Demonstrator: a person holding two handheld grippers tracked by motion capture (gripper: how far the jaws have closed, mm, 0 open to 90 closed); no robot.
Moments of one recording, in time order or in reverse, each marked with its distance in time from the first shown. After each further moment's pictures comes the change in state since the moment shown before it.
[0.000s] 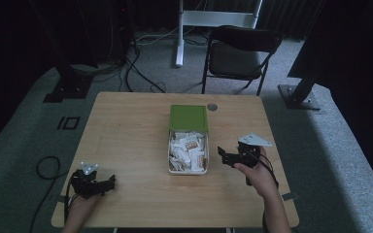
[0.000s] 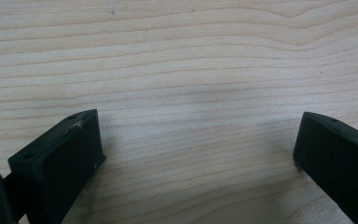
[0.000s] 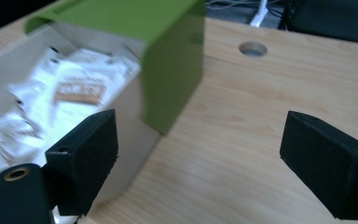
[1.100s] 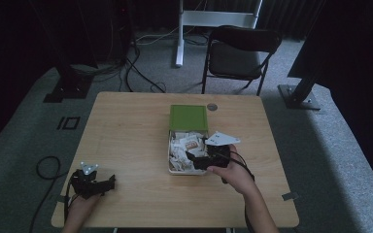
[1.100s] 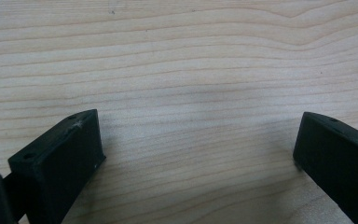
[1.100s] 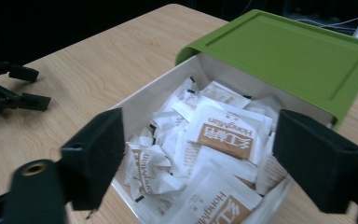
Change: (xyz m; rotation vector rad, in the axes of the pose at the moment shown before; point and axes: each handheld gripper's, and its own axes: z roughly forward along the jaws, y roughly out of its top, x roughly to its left) left arm 0.000 0.000 0.000 0.000 0.001 0.002; right arm 0.079 0.028 0.021 -0.011 0.265 -0.168
